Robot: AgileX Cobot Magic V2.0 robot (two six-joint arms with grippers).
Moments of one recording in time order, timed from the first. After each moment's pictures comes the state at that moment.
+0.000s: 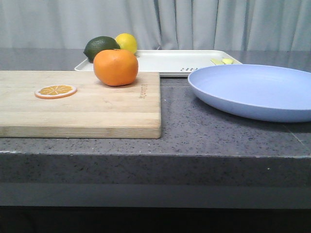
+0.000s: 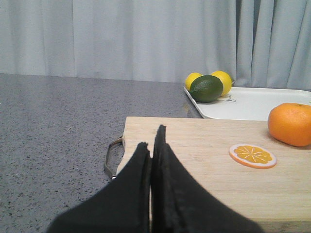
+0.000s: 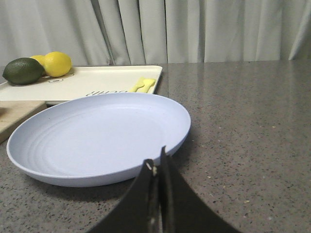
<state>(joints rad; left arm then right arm) -0.09 0.00 0.01 -0.09 0.03 0.05 0.09 -0.01 0.03 -0.04 0.04 0.14</state>
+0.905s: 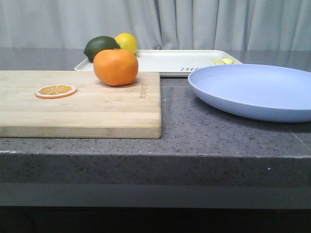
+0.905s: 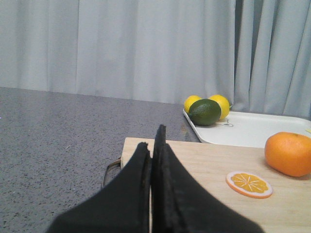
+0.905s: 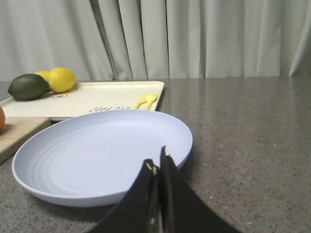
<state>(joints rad) -0.09 0.00 0.00 -0.15 -0.05 0.05 0.09 -0.01 0.01 -0.04 -0.01 0.14</state>
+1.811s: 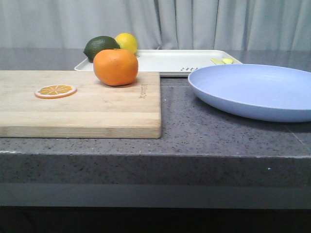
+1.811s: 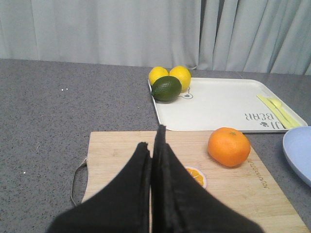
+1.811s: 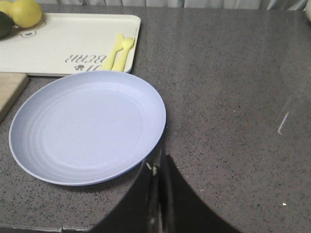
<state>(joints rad) -0.09 0.38 -0.77 -0.17 0.68 0.05 0.09 0.41 -0.70 -0.09 0.75 0.14</state>
